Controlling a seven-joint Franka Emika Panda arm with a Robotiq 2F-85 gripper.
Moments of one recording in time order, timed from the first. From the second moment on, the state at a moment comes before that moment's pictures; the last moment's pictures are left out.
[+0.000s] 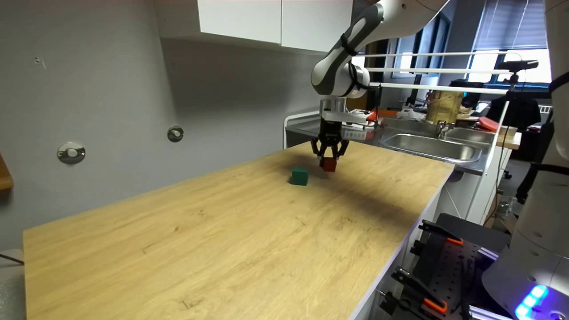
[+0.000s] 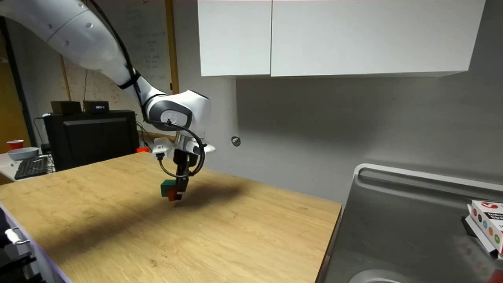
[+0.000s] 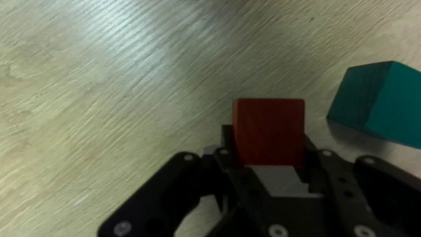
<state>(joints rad) -0.12 0.35 -0.16 -2.02 0.26 2.17 0.22</state>
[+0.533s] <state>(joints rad) -0.03 0.35 -0.13 -1.95 0.16 2.12 0.32</state>
